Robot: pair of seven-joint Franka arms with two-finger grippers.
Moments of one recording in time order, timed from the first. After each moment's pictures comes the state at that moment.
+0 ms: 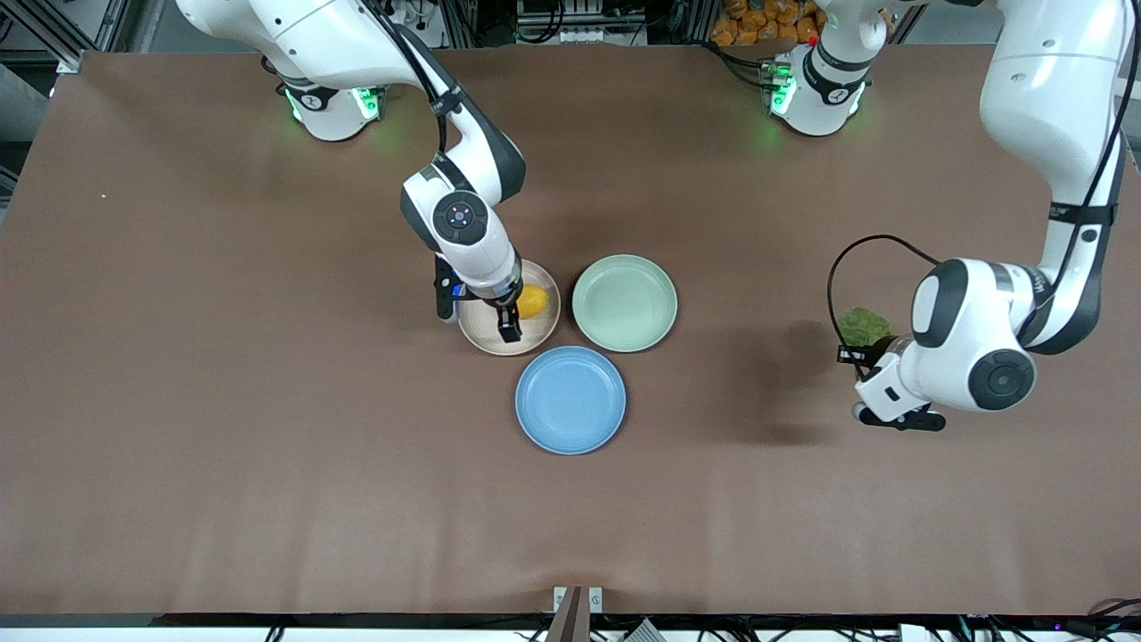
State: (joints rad) left arm 0.09 0.62 -0.24 -1.58 0.13 1.82 -0.06; right arm 0.63 0.52 0.05 -1.87 0.06 2.44 2.09
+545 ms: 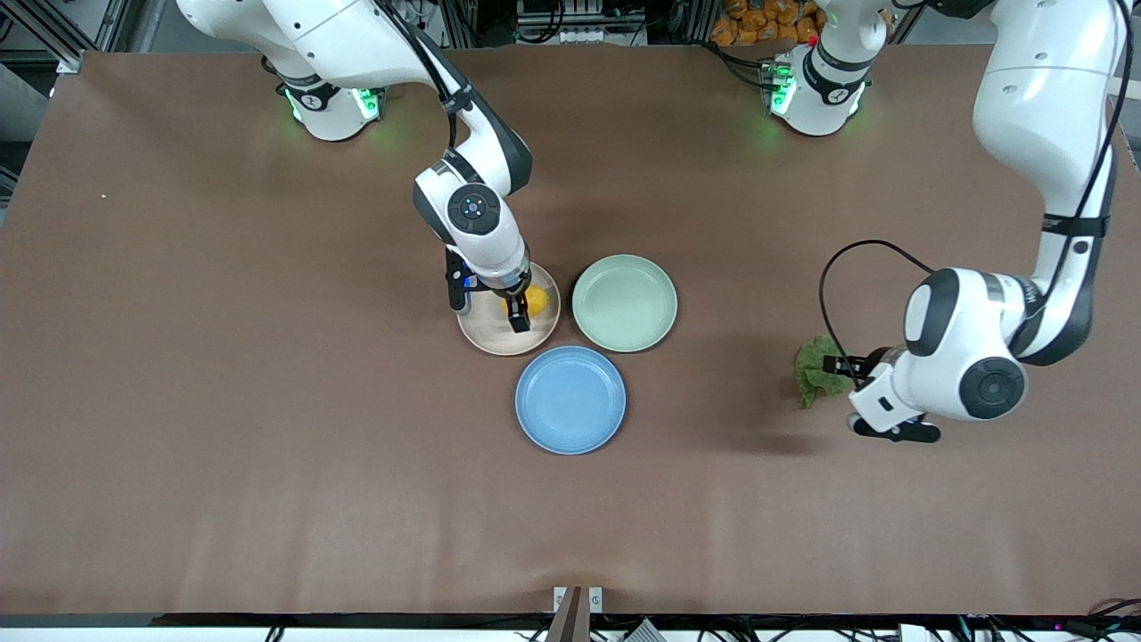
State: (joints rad) left arm 0.08 0.64 -0.25 -1.52 0.15 1.84 -0.07; right arm 0.67 0.54 0.05 -1.91 0.06 2.49 2.10
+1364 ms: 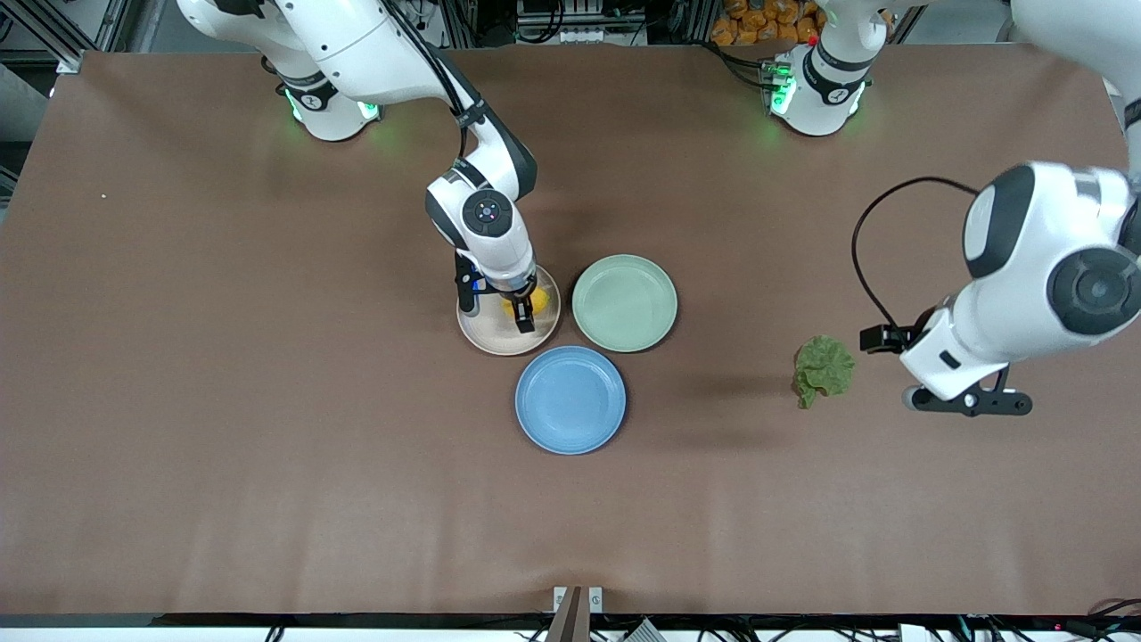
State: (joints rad) left arm 0.05 0.40 -0.28 -1.44 0.19 1.68 -0.16; right arm 0.71 0.60 0.02 -1.92 0.01 2.57 2.13
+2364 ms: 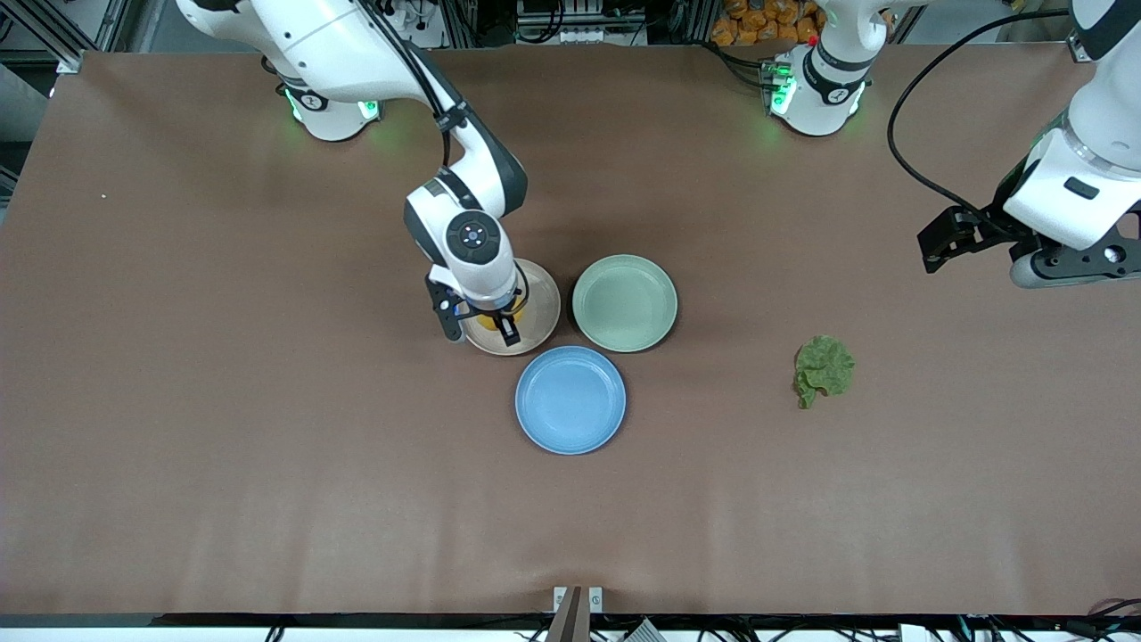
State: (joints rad) left arm 0.06 0.11 -0.28 -1.43 0.12 1.57 -0.26; right arm 0.65 0.57 0.00 -1.79 0.00 2.29 1.79
